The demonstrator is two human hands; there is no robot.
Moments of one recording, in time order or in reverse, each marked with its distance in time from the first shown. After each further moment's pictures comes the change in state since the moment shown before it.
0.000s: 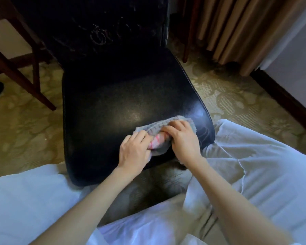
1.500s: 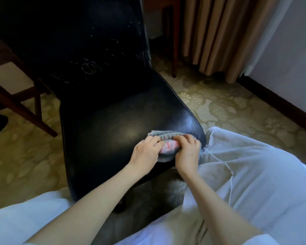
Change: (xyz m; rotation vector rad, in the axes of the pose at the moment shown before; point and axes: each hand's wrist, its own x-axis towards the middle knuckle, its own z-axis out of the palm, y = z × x) left_hand 0.044 0.030 0.006 0.016 -0.110 0.275; right_hand -0.026 0.005 0.002 0.249 0.245 0.599
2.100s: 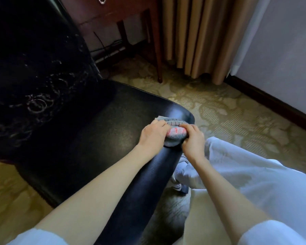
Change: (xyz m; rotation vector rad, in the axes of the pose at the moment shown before) left_hand 0.156 -0.014 0.018 -0.005 -0.037 0.054; right_hand 0.130 0.061 0.014 0.047 0.104 0.057
